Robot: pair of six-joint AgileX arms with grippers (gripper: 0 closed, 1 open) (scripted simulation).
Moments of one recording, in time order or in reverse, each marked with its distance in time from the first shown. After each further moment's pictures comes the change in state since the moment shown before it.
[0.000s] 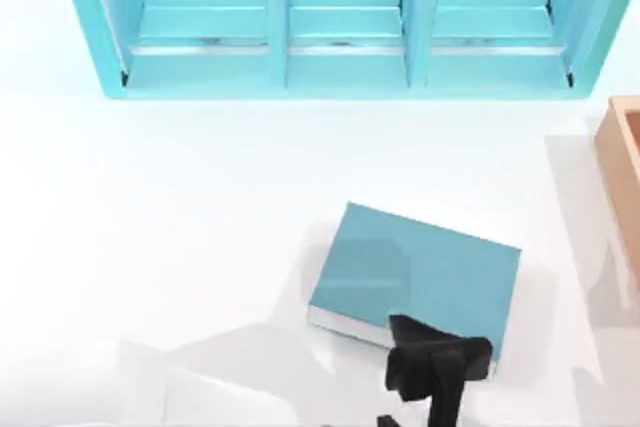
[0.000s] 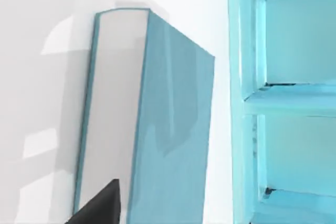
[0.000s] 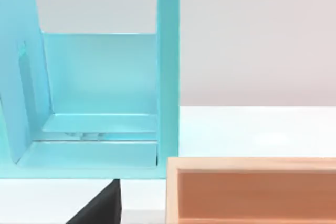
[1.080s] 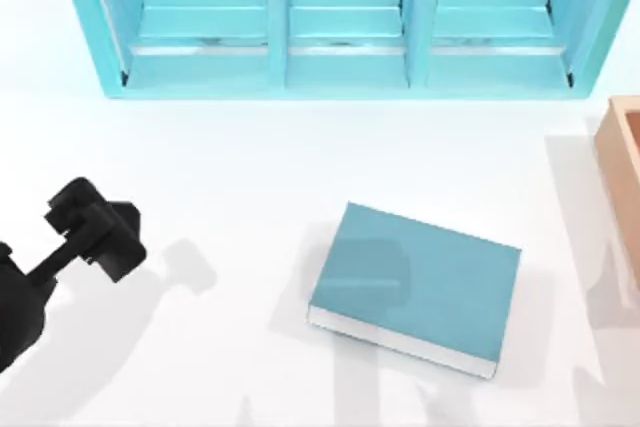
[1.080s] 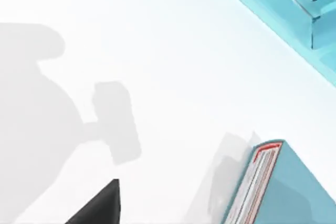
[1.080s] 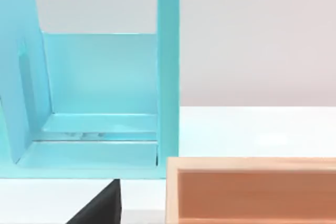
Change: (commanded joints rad) left arm 0.993 -1.493 -0.924 0.856 0.864 2.484; right arm 0.000 0.000 0.000 0.000 0.000 0.000
